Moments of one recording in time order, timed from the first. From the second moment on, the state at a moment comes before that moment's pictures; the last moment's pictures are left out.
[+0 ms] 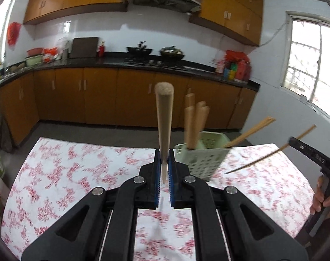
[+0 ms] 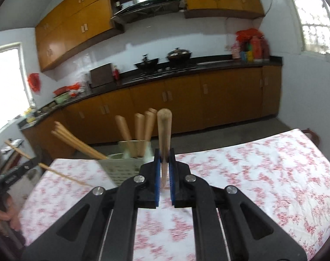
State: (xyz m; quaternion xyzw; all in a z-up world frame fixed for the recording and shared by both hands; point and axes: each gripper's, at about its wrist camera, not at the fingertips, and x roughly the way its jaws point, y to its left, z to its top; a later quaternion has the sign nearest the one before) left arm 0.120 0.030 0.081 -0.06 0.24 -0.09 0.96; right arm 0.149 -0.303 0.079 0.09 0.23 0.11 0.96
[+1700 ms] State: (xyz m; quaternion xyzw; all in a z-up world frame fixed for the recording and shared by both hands) left arm 0.197 -0.031 0.097 -0.06 0.25 -0.13 0.96; right arm 0.237 -0.232 0.118 0.05 0.26 0.15 0.95
